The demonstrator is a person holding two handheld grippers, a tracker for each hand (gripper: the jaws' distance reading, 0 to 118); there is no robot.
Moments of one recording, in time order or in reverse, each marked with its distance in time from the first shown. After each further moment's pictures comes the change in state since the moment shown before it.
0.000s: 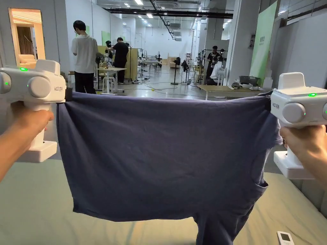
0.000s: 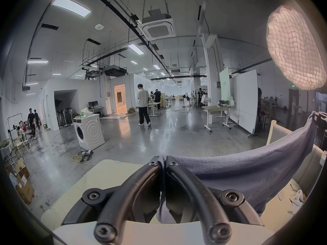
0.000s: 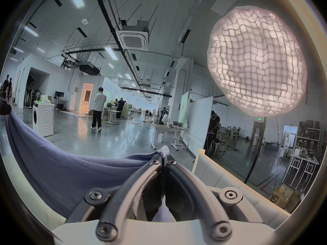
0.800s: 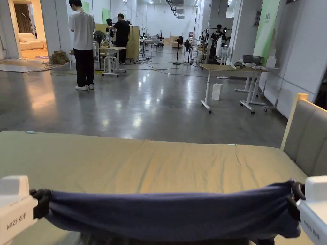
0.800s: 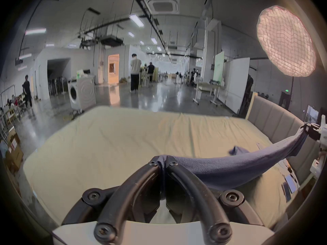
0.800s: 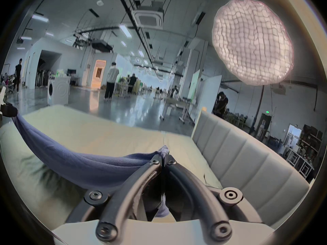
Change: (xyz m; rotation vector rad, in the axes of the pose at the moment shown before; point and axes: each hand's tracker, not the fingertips) left arm -0.036 -0.293 0.200 -0.261 -0.133 0.146; right arm -0.011 -0.214 0.259 -0.216 0.098 0.077
